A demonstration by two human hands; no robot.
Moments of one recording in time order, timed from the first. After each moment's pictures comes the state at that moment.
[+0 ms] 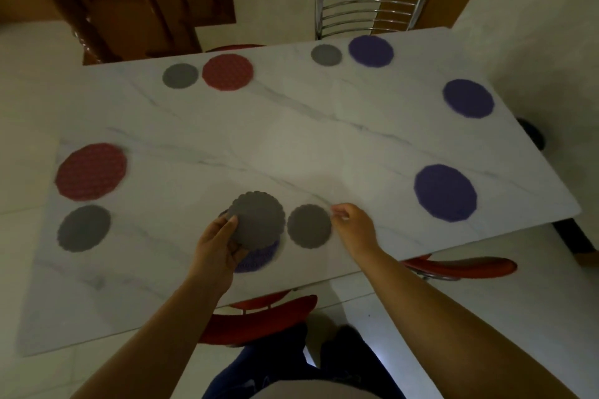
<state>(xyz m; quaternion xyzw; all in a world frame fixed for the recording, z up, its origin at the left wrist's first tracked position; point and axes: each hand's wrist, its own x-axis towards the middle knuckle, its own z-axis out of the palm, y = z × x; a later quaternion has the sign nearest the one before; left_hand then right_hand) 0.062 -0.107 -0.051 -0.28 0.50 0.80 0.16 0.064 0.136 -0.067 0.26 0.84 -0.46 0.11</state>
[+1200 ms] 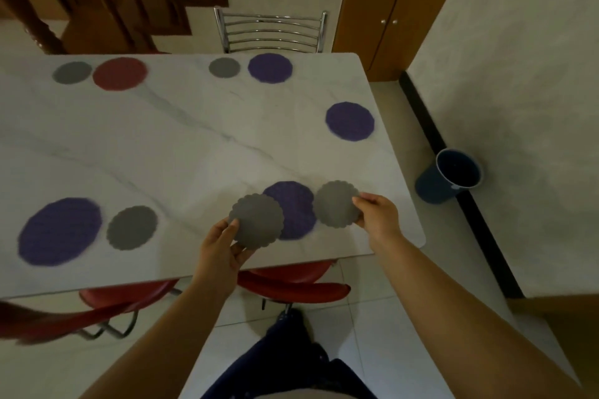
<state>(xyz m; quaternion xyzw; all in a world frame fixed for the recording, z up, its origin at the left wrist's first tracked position) 0.120 0.287 -0.040 -0.32 0.45 0.83 0.10 0.072 0.550 -0.035 0.38 0.65 -0.66 0.03</state>
